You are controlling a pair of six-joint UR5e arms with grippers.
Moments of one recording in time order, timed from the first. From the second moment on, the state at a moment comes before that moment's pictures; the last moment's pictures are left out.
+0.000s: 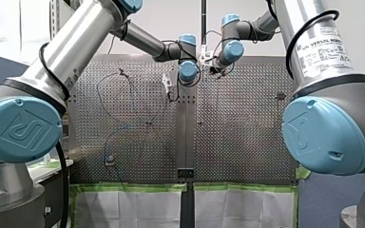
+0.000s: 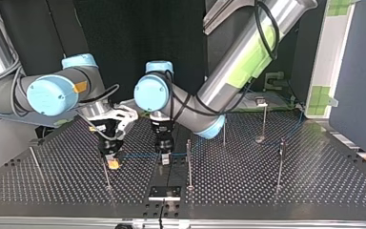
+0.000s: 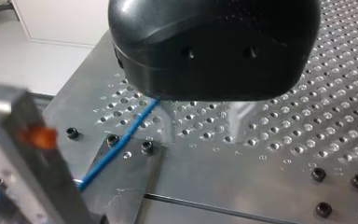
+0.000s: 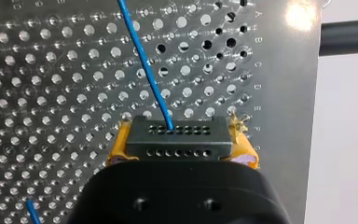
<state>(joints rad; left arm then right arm) -0.58 -2.13 -1.13 -2.97 -2.14 -1.74 2.08 -1.17 1.18 0.03 1.51 1.68</state>
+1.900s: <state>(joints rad) -0.65 -1.97 -1.48 -2.75 -2.20 -1.79 2.09 -1.24 1.49 0.02 1.54 1.66</state>
